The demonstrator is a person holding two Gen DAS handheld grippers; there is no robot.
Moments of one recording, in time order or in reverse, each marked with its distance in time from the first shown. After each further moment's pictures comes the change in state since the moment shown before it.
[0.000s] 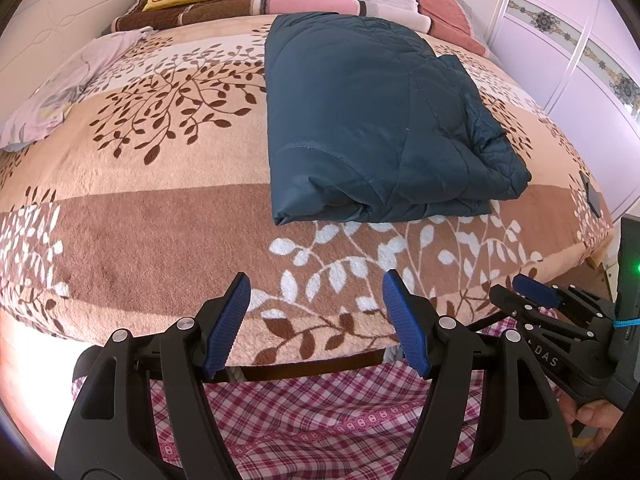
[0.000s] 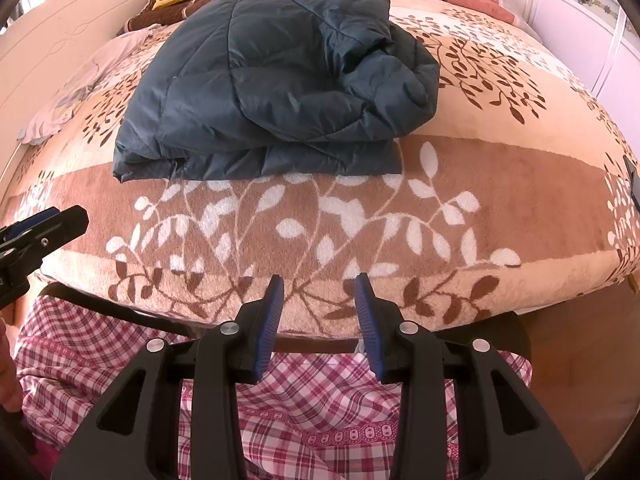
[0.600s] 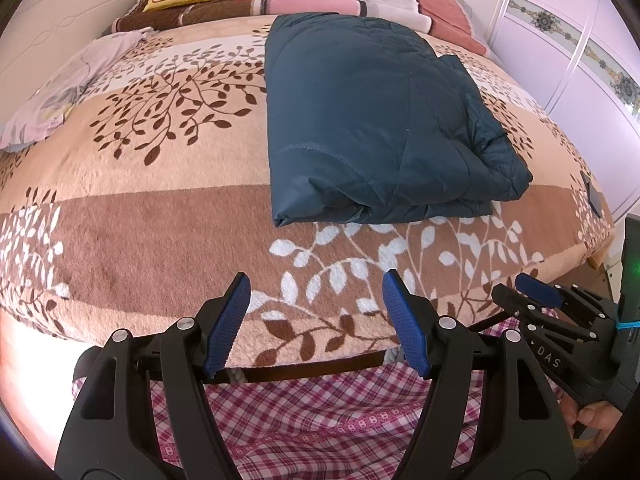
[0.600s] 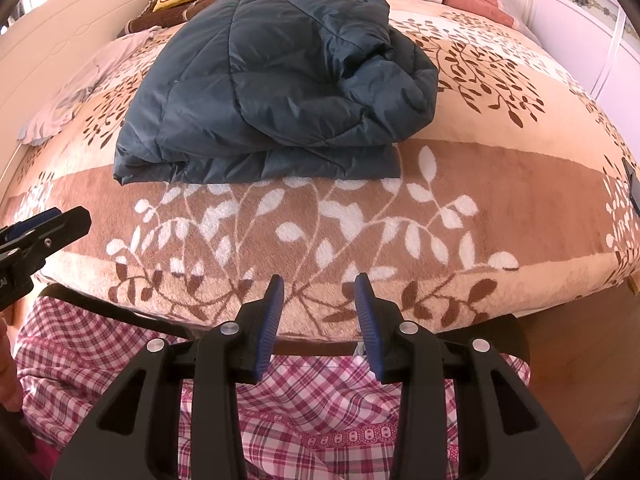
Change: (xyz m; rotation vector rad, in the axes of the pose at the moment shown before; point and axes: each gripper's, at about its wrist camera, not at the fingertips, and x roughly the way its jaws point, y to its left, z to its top) left arm 0.001 0.000 0.001 0.000 -0.001 0.001; right arm -0.001 0.000 0.000 -0.005 -0.005 -0.001
